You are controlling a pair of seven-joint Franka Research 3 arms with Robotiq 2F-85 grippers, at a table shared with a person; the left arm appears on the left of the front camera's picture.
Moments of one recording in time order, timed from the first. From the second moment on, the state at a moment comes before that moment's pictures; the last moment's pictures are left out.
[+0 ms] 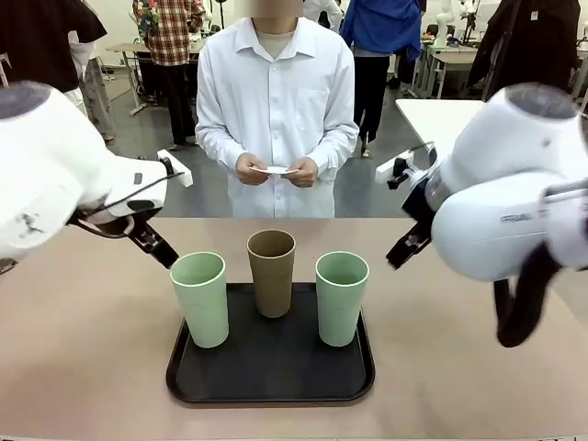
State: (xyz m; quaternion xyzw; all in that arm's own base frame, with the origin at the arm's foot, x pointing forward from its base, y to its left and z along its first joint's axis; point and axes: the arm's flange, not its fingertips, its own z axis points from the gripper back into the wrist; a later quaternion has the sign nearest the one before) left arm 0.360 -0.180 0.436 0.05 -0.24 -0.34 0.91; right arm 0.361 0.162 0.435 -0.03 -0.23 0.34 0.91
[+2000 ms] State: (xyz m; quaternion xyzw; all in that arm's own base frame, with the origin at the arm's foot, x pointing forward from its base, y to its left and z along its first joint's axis) left arm 0.311 -0.004 0.519 -0.54 -0.17 -0.14 0.81; right arm 0.303 -0.042 0.472 0.58 -0.10 0.03 0.81
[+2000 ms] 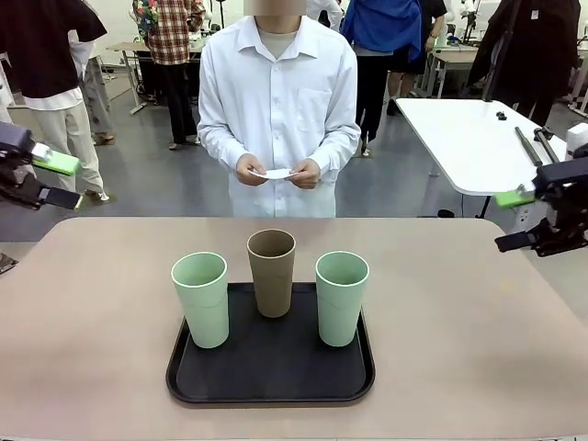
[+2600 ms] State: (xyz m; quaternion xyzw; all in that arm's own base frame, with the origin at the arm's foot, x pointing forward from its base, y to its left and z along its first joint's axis) left arm 0.305 0.117 0.396 -0.57 -0.08 0.03 0.82; right arm 0.278 -0.115 0.394 0.58 -0.05 -0.03 0.81
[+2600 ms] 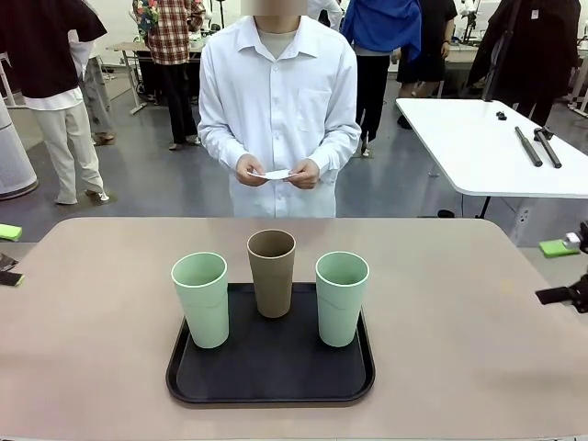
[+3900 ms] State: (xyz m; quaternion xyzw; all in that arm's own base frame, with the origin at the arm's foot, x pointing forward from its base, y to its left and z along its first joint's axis) left arm 0.293 0.132 0.405 -0.57 -0.09 0.05 0.82; right arm 0.252 -0.139 0.395 0.58 -0.06 -0.03 0.81
